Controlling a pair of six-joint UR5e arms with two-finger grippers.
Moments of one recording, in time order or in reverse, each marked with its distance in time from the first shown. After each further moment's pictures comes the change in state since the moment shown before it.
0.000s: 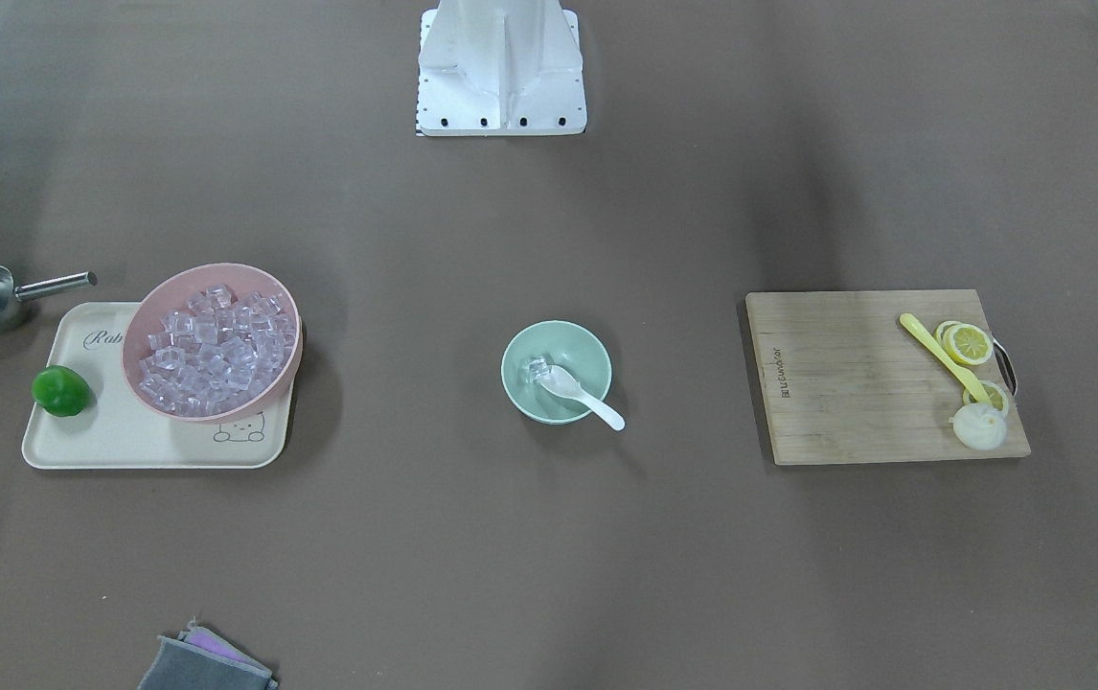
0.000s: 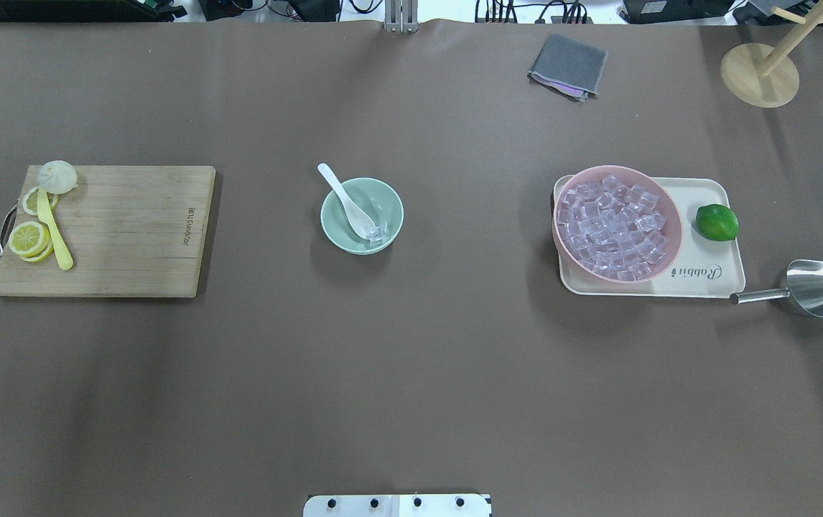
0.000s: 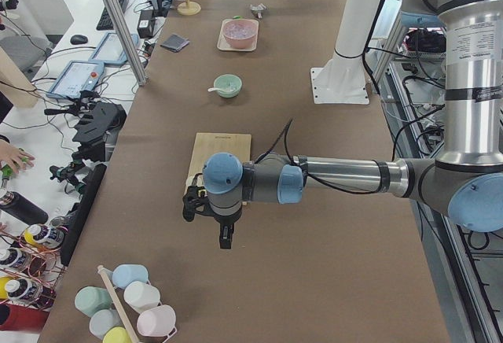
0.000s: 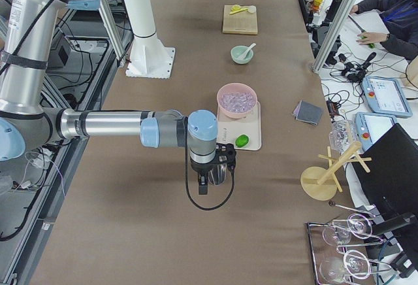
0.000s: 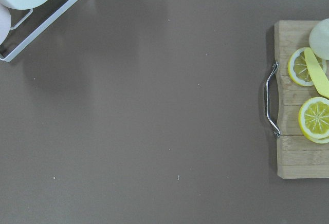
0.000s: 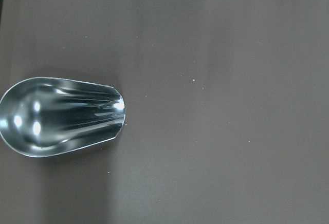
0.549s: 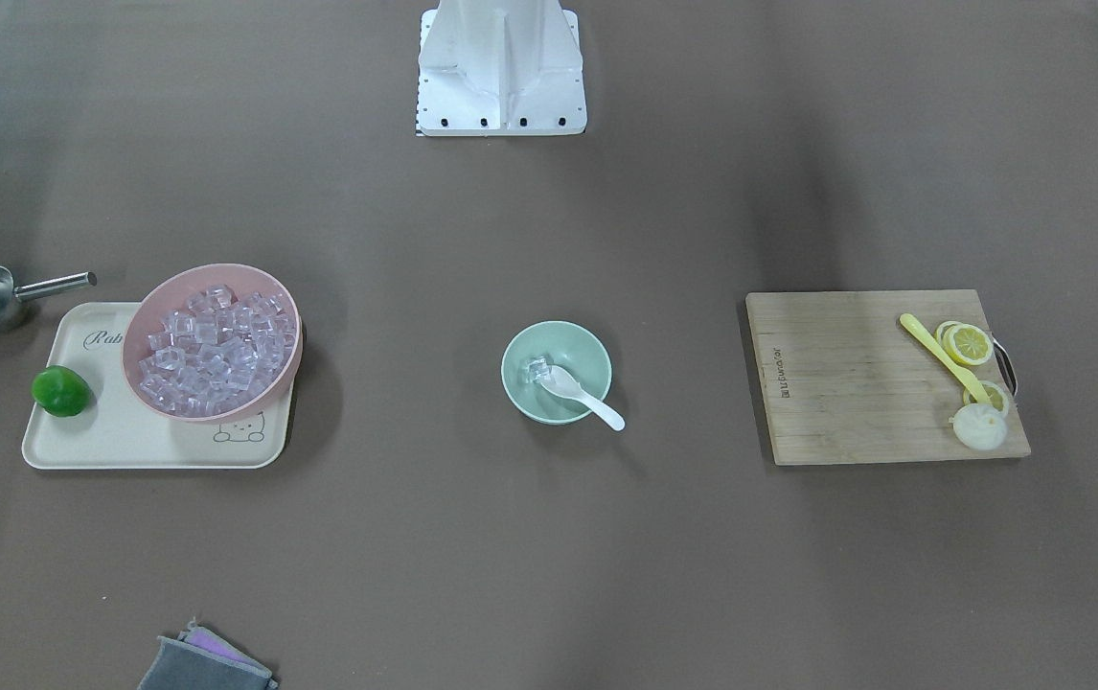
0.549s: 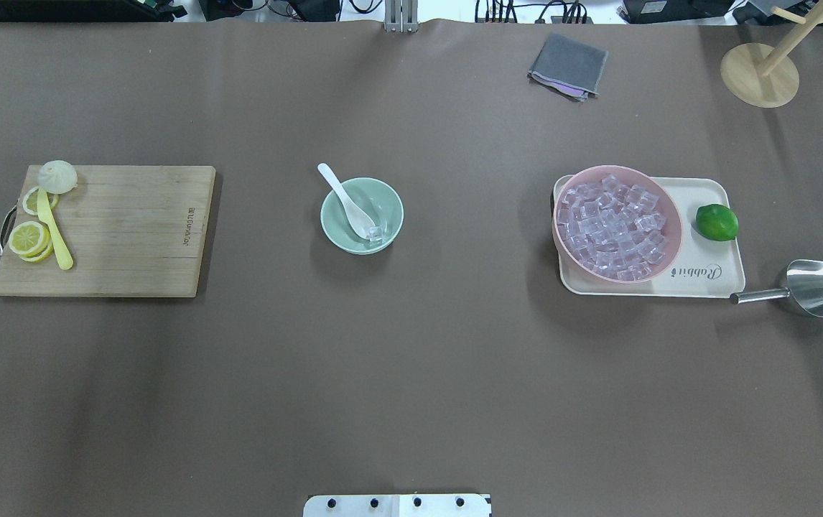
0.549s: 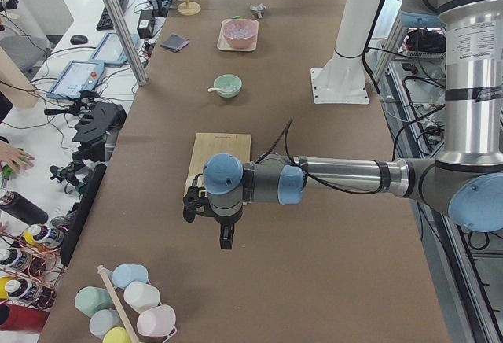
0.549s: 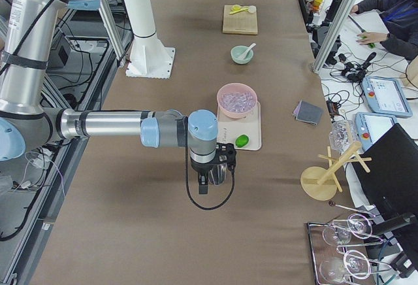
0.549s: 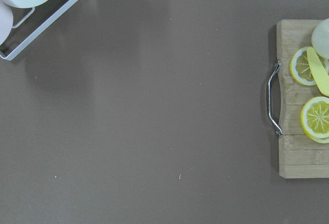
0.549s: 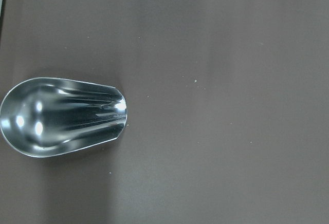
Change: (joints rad) left arm 0.000 0.003 0.000 0.000 0.000 0.000; right arm -0.002 0.001 0.001 0.001 0.004 0.000
